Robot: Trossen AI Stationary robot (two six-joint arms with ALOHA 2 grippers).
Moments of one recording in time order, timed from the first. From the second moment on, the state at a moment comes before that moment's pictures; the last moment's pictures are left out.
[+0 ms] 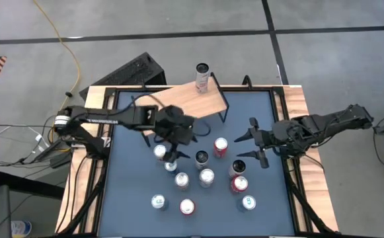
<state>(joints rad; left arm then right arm) 0.03 1.54 1.38 -0.45 0.27 0.27 0.27 0.83 0.85 -0.45 0.14 0.00</state>
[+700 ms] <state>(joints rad) 0.13 1.58 1.09 0.13 0.52 0.31 0.27 0.83 0.85 -0.43 0.16 0.03</state>
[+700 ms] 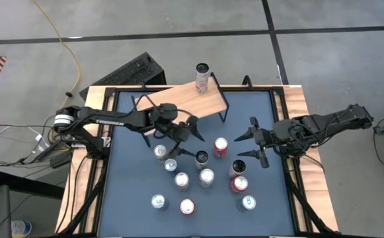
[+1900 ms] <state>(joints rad) 0.12 1.73 1.10 0.17 0.66 0.25 0.27 0.83 0.85 -0.44 0.16 0.03</state>
